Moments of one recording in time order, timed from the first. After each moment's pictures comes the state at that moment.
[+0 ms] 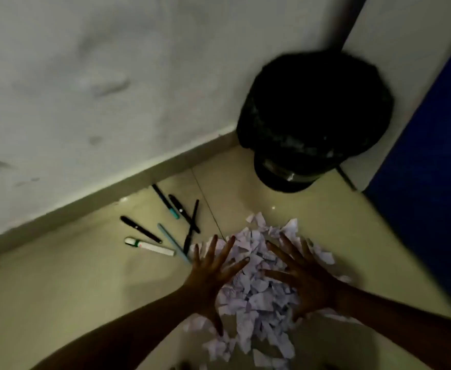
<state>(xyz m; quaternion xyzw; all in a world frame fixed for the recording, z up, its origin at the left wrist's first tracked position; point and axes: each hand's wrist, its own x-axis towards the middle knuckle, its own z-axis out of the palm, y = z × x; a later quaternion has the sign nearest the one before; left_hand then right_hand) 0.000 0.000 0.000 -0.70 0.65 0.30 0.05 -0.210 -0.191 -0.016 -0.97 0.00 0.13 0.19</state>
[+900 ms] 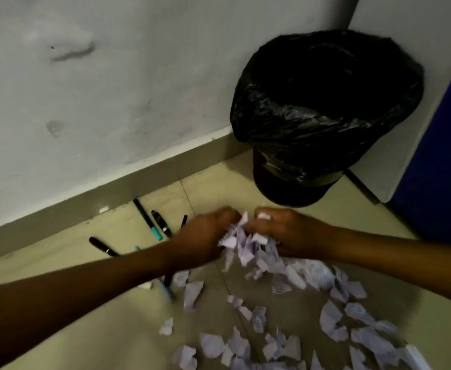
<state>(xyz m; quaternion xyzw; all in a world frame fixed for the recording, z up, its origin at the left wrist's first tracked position) 0.049 -0.092 -0.004 -0.70 0.66 0.20 -0.21 -0.099 -0.235 -0.009 -0.96 -0.10 -0.11 0.24</state>
